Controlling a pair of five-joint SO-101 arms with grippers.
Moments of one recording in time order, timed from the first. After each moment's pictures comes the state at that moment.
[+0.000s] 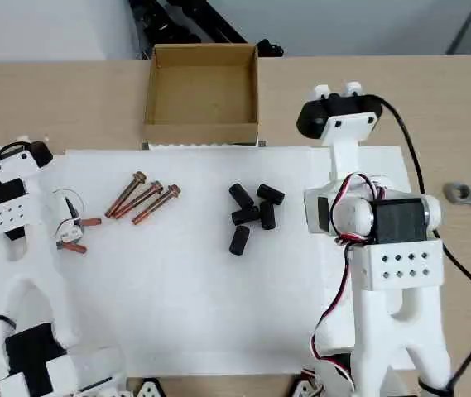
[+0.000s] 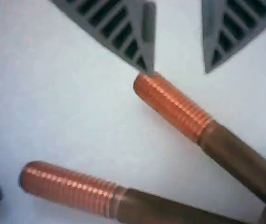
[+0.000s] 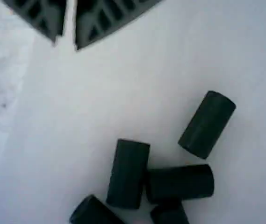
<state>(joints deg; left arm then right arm) -26.6 -6.9 26.8 77.0 8.6 -8.4 -33.2 14.2 88.4 1.6</state>
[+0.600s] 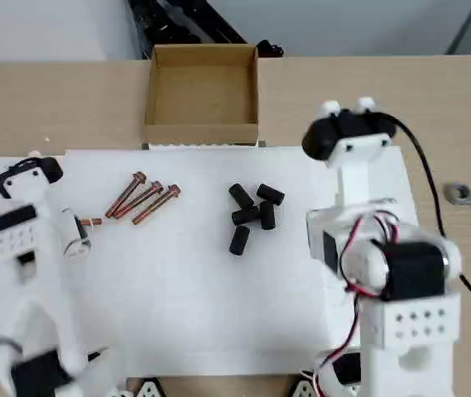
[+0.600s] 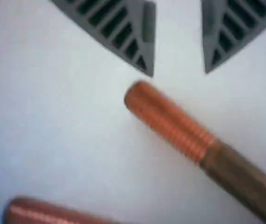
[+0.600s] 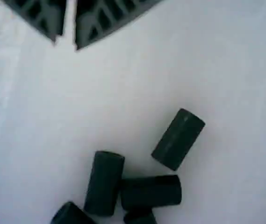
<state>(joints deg) -26.6 -19.8 44.6 66.6 5.2 -10.3 -45.9 16.5 93.7 0.5</state>
